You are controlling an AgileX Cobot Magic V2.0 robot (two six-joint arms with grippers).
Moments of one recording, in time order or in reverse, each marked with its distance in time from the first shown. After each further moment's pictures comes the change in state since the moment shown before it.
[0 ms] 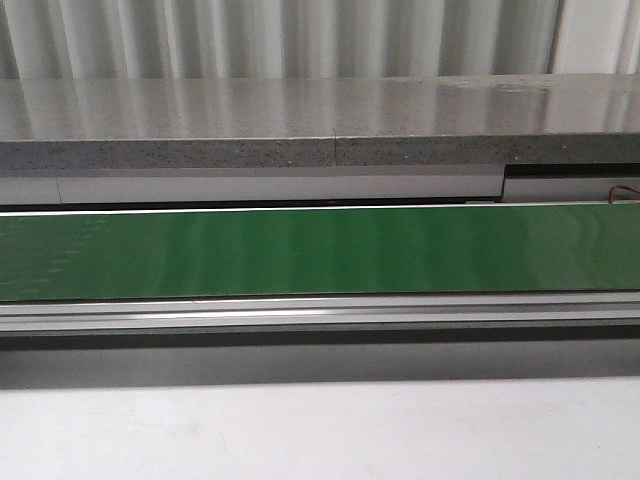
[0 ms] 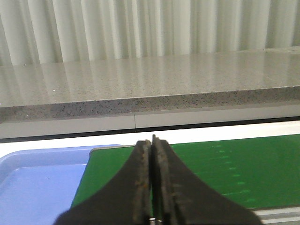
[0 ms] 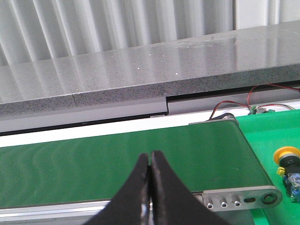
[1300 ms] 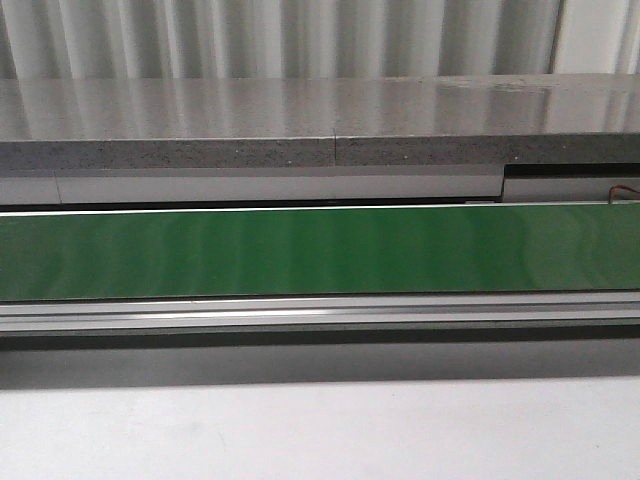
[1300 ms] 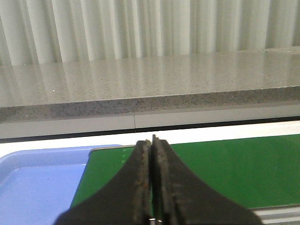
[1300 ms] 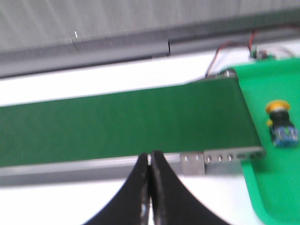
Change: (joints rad) left arm 0.000 0.000 0.000 0.000 0.000 0.000; right arm 0.000 0.396 -0.654 0.041 0.726 0.000
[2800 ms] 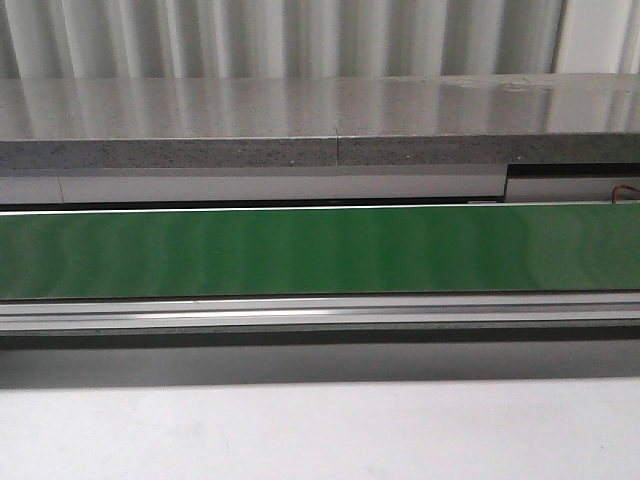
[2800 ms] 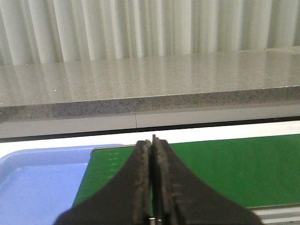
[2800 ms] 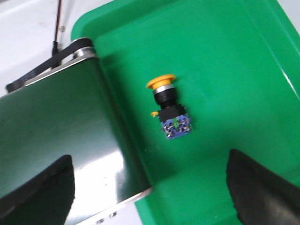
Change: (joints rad) left arm 0.000 0.000 0.000 0.000 0.000 0.000; right arm -0.444 0.924 -0.394 -0.045 -0.041 -0.069
